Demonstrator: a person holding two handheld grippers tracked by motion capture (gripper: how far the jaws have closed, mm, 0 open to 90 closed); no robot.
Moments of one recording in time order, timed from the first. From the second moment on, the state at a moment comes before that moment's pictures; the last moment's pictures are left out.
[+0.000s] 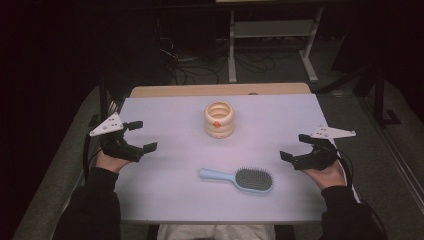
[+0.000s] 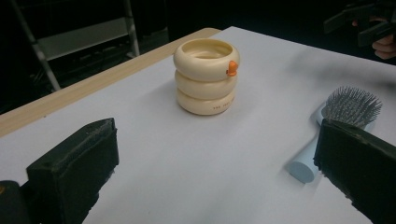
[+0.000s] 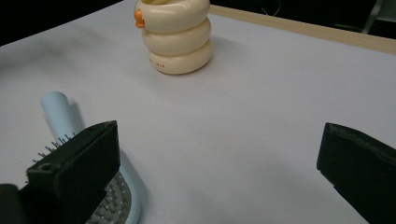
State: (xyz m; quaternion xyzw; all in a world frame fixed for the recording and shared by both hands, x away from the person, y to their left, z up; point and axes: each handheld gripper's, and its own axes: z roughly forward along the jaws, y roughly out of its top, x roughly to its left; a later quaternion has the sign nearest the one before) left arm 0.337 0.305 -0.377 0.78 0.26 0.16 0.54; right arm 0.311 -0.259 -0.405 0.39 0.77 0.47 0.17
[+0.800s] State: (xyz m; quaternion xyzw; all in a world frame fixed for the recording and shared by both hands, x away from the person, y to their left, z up) left arm 0.348 0.256 -0.364 0.82 0.20 0.12 0.51; right arm 0.311 -0.258 -0.406 0.39 0.77 0.47 0.16
